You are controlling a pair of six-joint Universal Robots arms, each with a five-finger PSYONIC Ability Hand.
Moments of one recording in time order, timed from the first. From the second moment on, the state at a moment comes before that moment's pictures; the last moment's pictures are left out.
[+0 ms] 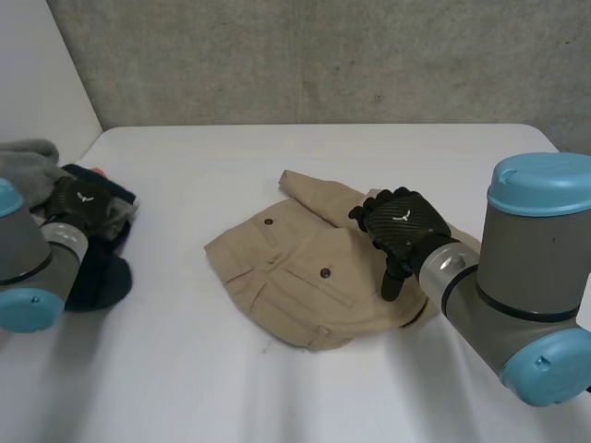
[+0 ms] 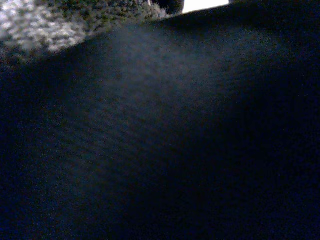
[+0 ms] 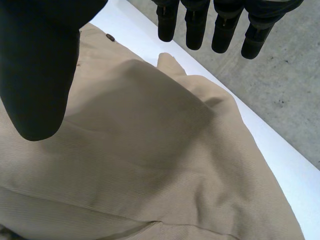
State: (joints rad) left arm 4.69 -2.24 -1.48 3.54 -1.51 3.95; right arm 2.11 -1.17 1.48 0.04 1.52 2.75; left_hand 1.11 1.19 1.15 1.19 0.92; right_hand 0.23 0.21 0.21 0.21 0.05
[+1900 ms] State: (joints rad) left arm 4.32 -1.83 -1.31 3.50 -1.60 3.56; right arm 1.89 -1.50 1.53 0.26 1.42 2.65; left_hand 1.11 1.20 1.19 1.20 0.99; right_hand 0.22 0.21 0.21 0.21 0.05
